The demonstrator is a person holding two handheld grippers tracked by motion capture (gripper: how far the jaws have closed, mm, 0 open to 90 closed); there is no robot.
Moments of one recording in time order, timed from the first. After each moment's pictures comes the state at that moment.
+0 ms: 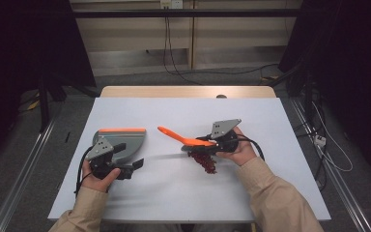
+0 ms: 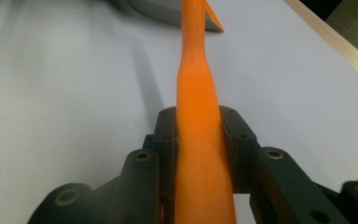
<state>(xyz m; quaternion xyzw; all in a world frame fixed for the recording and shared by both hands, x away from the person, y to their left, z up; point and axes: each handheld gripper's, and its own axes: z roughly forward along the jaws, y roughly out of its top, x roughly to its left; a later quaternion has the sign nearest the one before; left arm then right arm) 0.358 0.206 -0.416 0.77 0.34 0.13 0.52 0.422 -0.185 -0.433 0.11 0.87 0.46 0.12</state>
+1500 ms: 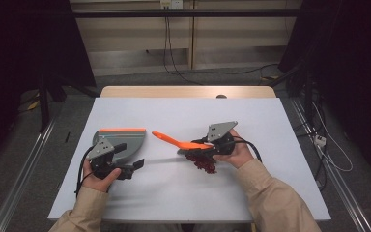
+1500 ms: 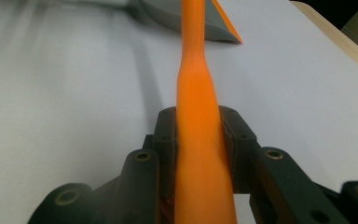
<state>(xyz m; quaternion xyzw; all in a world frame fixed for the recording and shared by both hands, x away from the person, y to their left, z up) 0.358 0.205 -0.417 0.77 0.34 0.13 0.52 0.415 -0.172 -0.434 0.09 0.87 0.47 0.11</state>
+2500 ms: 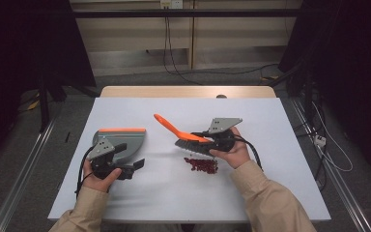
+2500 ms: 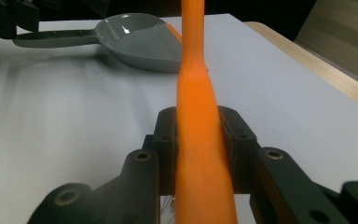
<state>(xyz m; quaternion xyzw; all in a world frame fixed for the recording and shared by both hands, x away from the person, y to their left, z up) 0.358 0.205 -0.417 0.77 0.34 0.13 0.52 0.415 -0.167 -0.421 0.18 0.82 0.52 0.13</state>
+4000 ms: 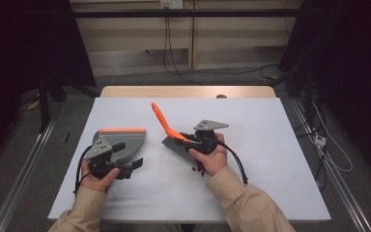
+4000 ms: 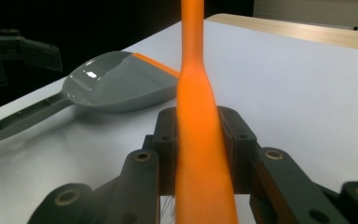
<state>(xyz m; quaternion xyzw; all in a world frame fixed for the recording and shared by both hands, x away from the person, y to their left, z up) 0.357 0.207 -0.411 0.77 0.34 0.13 0.53 0.405 -0.119 -0.430 0.38 0.74 0.54 0.10</state>
